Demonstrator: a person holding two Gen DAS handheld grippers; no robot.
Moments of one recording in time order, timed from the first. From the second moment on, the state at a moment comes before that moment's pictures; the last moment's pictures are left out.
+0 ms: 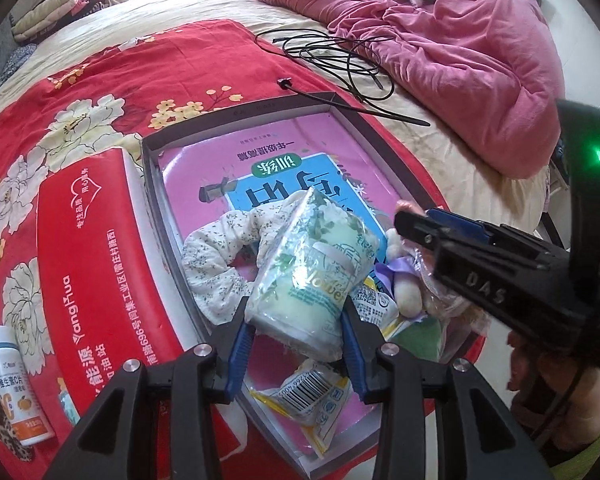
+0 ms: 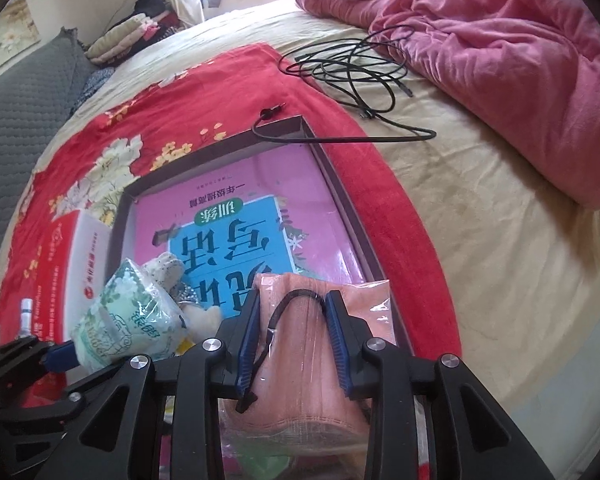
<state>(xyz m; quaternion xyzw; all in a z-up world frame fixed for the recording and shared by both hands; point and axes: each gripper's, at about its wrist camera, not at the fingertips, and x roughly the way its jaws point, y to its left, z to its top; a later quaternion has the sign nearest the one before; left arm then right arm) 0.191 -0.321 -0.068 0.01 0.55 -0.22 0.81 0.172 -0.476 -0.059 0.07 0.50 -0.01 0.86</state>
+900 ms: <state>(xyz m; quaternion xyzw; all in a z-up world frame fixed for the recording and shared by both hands) 0.192 -0.319 -0.065 -0.01 0.55 -0.23 0.80 0.156 -0.481 -0.036 0.05 0.48 -0.02 0.88</state>
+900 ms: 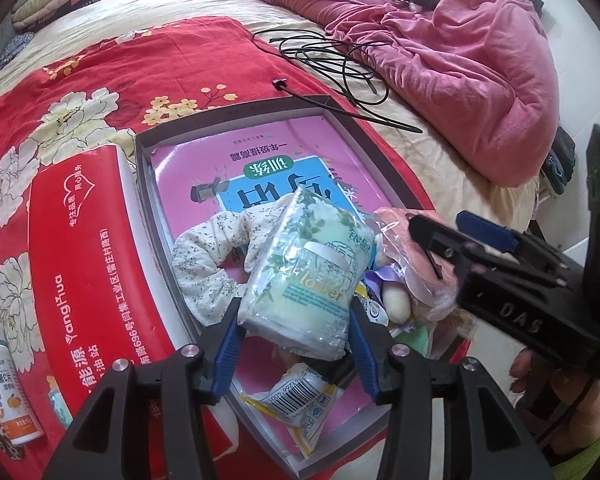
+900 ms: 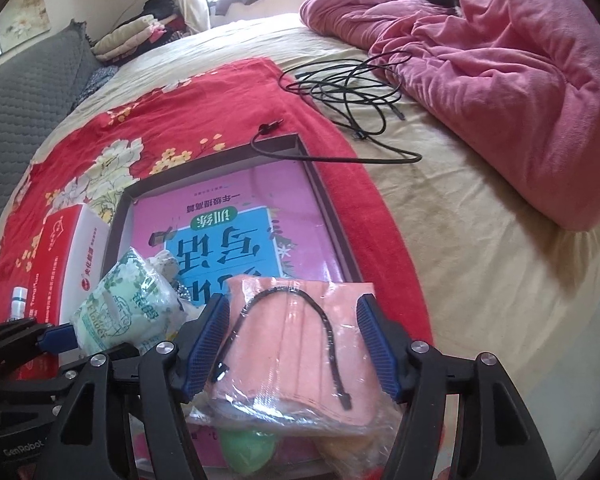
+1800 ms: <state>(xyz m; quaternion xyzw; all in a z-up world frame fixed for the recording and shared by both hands) 0.179 -0.317 -0.051 0.02 0.54 -0.24 0.81 0.144 -0.476 -0.013 0.05 0.47 -0.03 0.88</state>
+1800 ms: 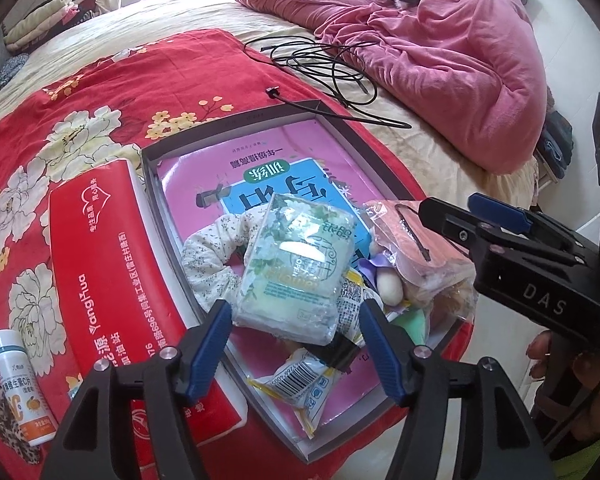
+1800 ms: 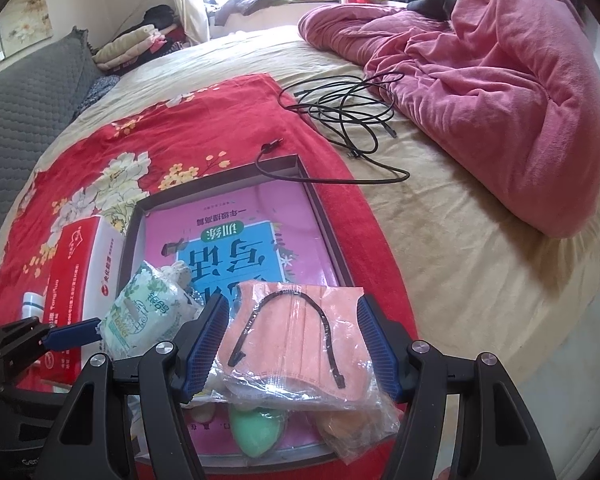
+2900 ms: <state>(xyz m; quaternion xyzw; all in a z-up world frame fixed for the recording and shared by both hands) 0.137 -0.227 0.021 -0.01 0.48 -0.21 0.85 0.091 -0.440 0.041 0.01 0.42 -0.02 0.91</state>
